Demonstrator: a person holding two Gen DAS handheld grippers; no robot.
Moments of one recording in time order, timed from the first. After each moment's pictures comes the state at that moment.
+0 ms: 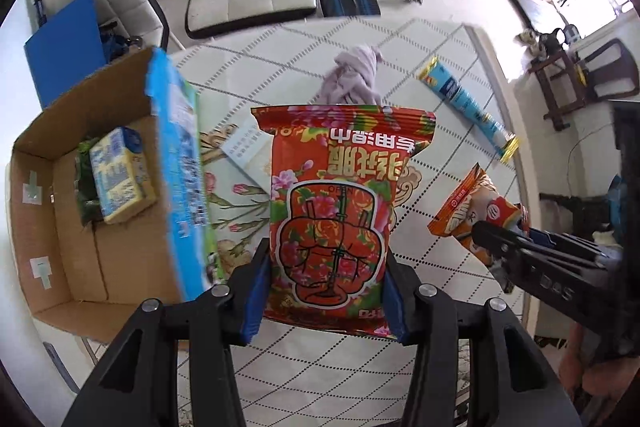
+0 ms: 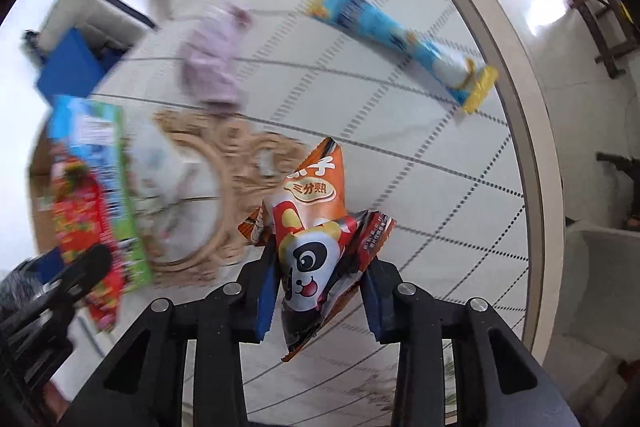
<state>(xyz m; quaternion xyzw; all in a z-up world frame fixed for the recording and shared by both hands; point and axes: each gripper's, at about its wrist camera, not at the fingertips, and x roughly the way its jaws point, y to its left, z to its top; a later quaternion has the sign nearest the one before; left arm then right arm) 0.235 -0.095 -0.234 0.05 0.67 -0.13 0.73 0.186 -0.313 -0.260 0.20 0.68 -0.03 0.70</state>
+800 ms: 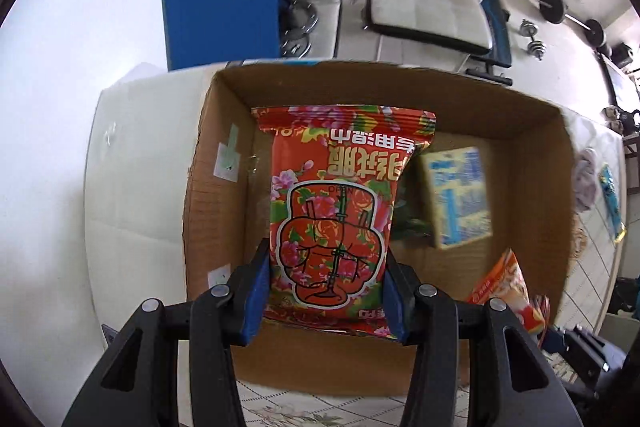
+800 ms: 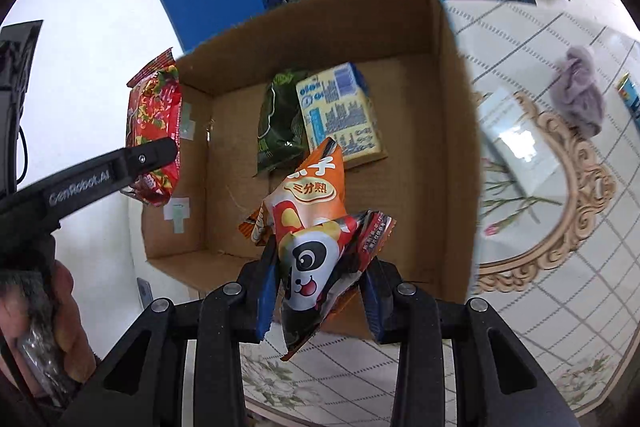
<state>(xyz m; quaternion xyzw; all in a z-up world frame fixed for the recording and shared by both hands) 0.314 0.217 -0.259 0.02 0.68 0.03 0.73 0.235 0.027 -0.269 0.17 0.69 0.11 0.70</state>
